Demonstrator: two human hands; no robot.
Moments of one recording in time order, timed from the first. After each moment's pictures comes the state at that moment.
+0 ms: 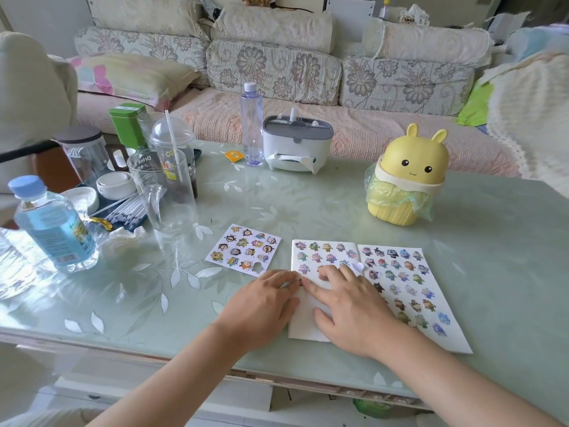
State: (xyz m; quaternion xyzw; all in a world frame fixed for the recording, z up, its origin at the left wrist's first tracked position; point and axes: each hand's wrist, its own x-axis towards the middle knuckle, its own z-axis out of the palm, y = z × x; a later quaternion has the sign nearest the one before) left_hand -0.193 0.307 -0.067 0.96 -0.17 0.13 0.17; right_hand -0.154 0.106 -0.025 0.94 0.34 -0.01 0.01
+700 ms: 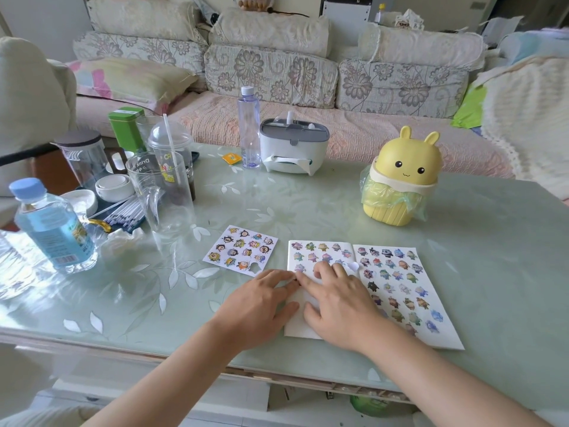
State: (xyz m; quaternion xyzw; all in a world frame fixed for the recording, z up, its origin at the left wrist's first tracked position) left_hand -0.198 0.305 -0.055 0.97 -0.17 0.08 0.18; right_hand -0.154 0.116 -0.028 0.95 0.32 0.00 0.02
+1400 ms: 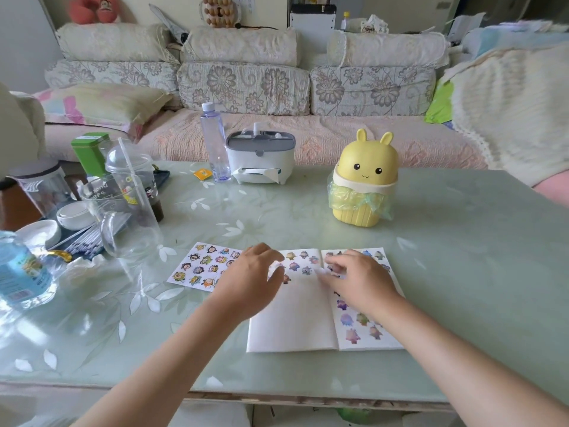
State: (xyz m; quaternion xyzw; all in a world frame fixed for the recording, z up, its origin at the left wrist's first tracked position) left_hand -0.145 0.254 -0.008 0.96 -0.06 0.14 0.23; right_hand -0.088 0.032 -0.023 0.96 0.14 0.02 -0.24
